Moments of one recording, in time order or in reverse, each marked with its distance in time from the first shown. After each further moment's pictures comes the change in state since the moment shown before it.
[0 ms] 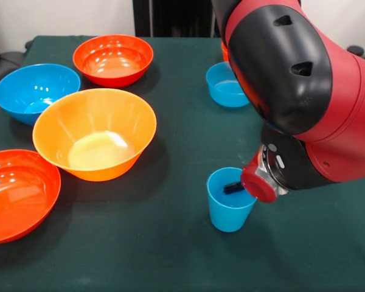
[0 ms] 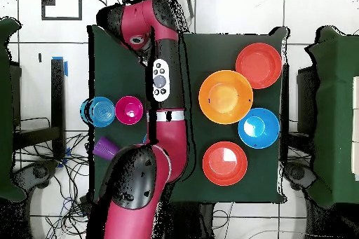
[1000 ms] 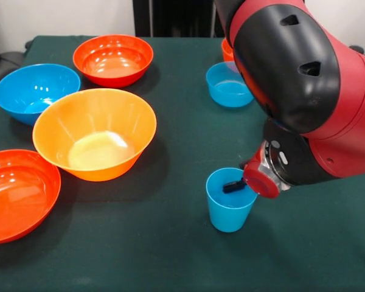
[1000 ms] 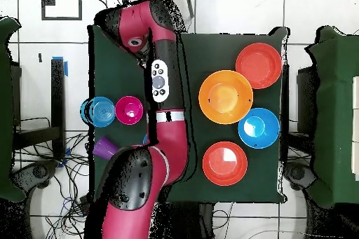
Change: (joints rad) arm 0.015 -0.005 -0.058 0.022 0.048 0.000 0.000
